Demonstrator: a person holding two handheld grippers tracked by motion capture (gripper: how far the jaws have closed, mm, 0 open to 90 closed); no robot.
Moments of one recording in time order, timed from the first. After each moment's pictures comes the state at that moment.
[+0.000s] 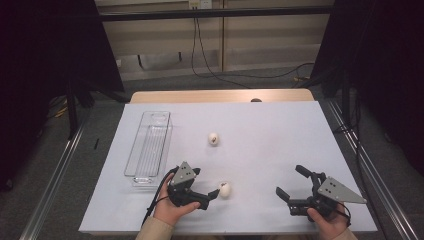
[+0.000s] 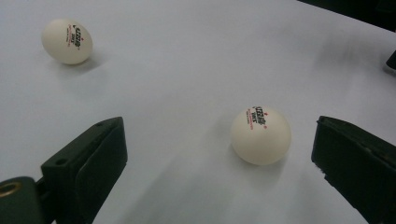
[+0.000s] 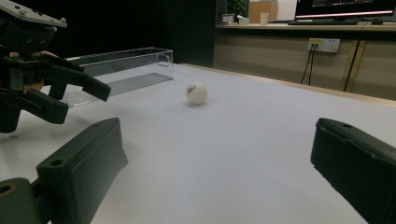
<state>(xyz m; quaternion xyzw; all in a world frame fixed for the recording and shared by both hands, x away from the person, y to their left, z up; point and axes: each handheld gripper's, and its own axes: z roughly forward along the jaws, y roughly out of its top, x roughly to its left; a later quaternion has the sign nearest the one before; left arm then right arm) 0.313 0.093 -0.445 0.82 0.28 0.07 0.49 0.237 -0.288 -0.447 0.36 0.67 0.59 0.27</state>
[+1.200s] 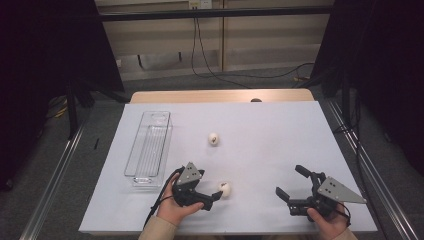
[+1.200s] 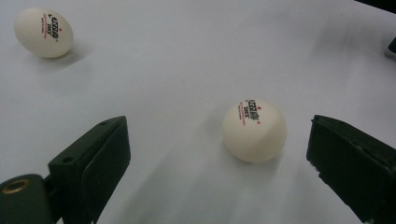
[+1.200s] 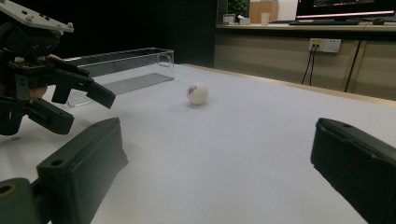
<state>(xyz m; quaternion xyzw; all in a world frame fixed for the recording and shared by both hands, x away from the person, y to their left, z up) 0.314 0.082 -0.447 0.84 0.27 0.06 0.47 0.237 -0.287 -0.446 0.36 0.67 0.59 0.27</state>
